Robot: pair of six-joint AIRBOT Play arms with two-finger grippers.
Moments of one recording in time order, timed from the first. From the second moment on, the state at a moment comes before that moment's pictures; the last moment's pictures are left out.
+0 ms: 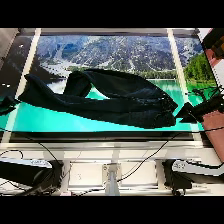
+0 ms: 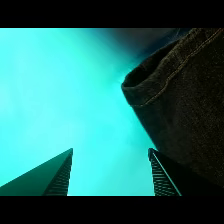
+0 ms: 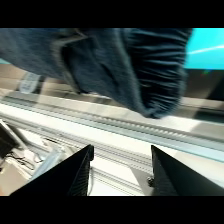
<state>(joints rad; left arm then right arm) 0.86 -1.74 1.31 0.96 -0.99 -0.99 -0.56 -1.42 1.08 -1.12 1.73 1.26</state>
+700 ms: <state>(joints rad) 0.72 -1.80 1.31 0.86 -0.89 -0.83 -0.56 -1.37 1.08 -0.93 1.70 1.19</state>
